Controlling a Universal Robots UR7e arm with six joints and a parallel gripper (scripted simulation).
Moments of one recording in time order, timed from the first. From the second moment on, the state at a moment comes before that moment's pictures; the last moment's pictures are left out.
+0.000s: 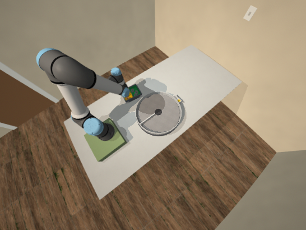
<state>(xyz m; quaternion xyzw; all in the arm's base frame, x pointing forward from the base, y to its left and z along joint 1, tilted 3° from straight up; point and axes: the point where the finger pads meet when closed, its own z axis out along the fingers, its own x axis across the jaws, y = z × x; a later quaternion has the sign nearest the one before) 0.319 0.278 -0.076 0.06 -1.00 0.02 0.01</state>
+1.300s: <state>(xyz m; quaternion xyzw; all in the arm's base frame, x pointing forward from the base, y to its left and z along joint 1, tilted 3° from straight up) 0.321 0.279 -0.065 0.06 -1.00 0.02 0.01</state>
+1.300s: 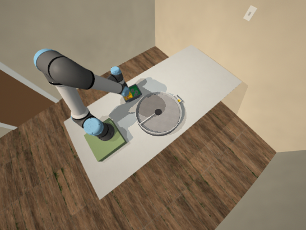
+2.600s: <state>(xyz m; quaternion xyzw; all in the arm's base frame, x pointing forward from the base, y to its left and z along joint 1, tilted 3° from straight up) 0.321 0.279 -0.055 0.06 -1.00 0.02 0.01</state>
